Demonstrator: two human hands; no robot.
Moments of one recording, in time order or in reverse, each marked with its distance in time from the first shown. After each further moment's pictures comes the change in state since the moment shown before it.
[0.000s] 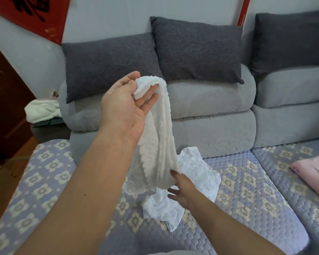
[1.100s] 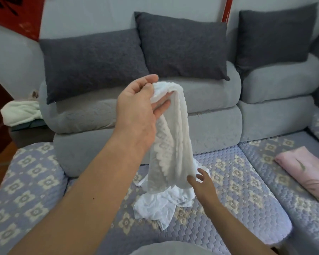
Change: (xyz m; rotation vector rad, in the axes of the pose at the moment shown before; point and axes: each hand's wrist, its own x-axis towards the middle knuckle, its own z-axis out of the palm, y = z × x) left_hand -0.011 -0.039 0.032 0.143 -0.122 -0.031; right_hand -0.047 -0.010 -0.075 -0.437 0.373 -0.397
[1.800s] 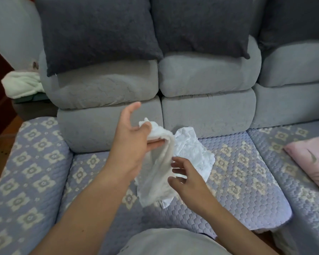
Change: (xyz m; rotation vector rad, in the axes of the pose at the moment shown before) left_hand -0.021 -0.066 -0.074 0.298 0.116 -0.171; right_hand -0.070 -0.040 0.026 -0.144 -0.344 -0.278
